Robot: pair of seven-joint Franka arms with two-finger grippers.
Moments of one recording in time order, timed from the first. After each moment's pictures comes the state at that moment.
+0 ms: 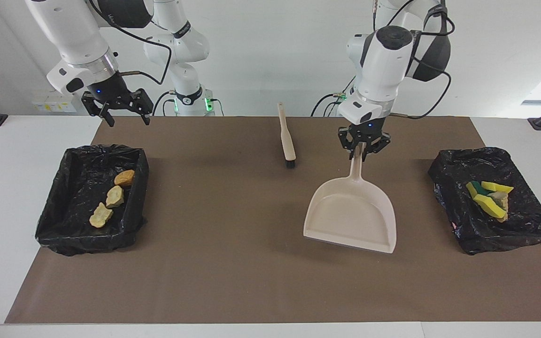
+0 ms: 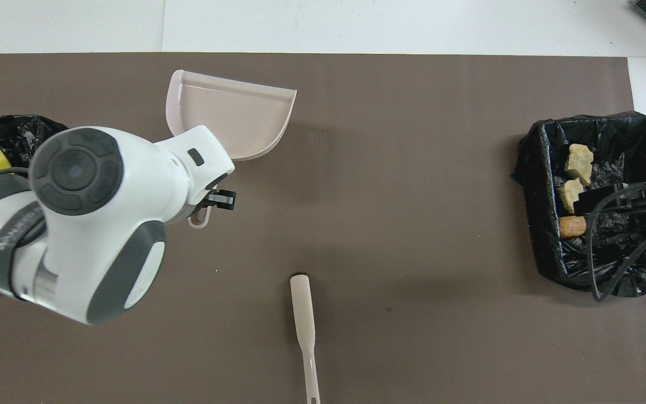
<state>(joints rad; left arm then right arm) -0.46 0.05 -0.03 -1.85 0.04 2.02 -0.30 0.08 -0.07 -0.10 -1.68 0.02 1.57 -0.04</state>
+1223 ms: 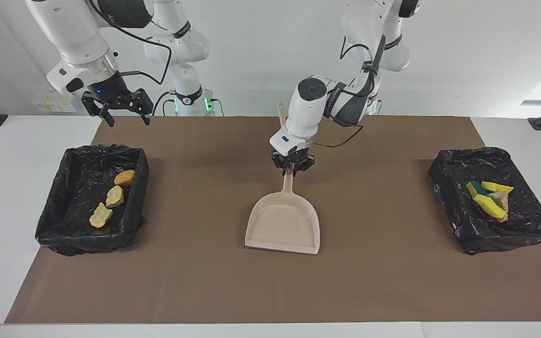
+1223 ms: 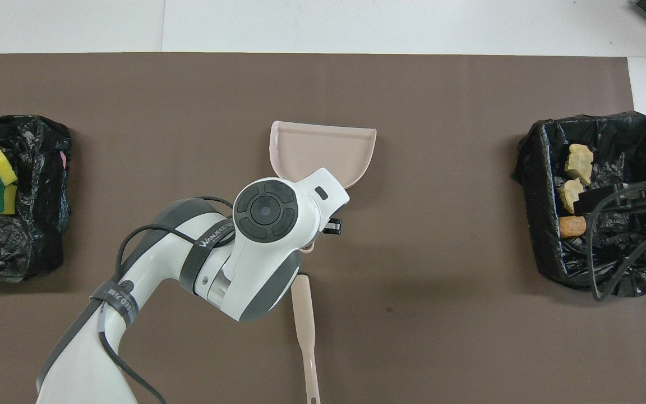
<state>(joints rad) -0.66 0.26 -0.02 -1.88 -0.08 2.22 -0.48 0.08 -0.07 -0.10 -1.68 0.02 1.57 -0.04</state>
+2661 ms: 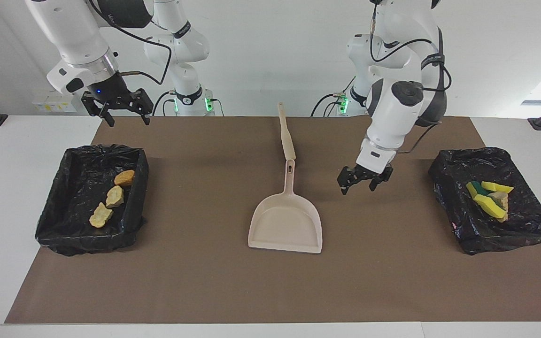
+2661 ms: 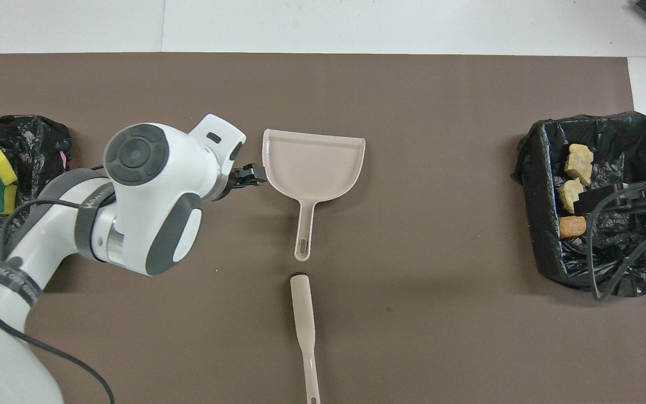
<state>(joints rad) -0.35 0.15 0.06 -1.87 -0.08 2.16 -0.36 0.08 -0.07 -0.10 -1.68 0.02 1.57 -0.04</state>
